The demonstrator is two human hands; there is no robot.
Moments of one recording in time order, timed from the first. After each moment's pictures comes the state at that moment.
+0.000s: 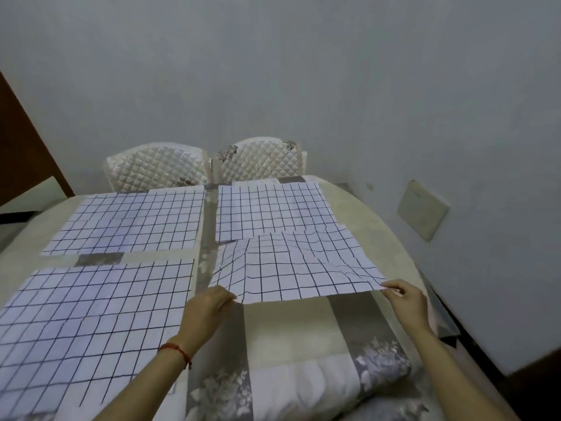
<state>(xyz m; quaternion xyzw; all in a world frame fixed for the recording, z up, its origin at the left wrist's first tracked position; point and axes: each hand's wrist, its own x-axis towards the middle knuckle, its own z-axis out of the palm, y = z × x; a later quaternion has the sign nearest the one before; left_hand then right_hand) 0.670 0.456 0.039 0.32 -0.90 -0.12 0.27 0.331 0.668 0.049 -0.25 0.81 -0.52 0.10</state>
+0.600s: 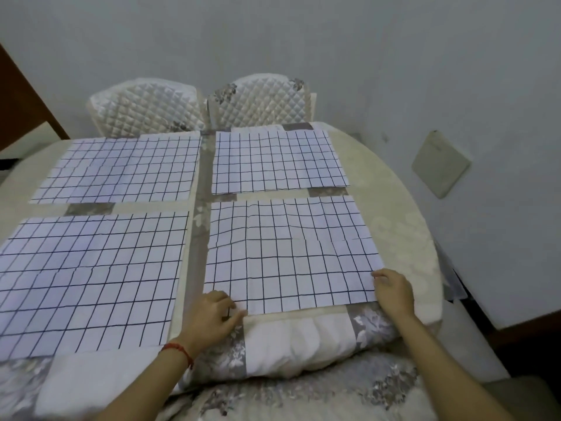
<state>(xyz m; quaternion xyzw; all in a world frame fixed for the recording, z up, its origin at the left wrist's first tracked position) 0.677 0.504 -0.043 0.33 -0.92 -0.13 0.15 0.344 0.671 -0.018 -0.27 0.89 -0.33 0.15</state>
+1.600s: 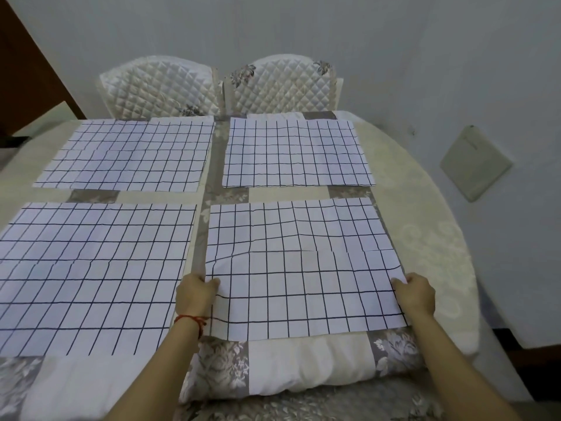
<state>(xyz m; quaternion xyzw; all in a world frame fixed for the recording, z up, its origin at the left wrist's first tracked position) 0.652 0.447 -0.044 0.71 -0.56 -0.38 0.19 0.307 0.621 -0.048 -0.13 0.93 -0.29 0.19</state>
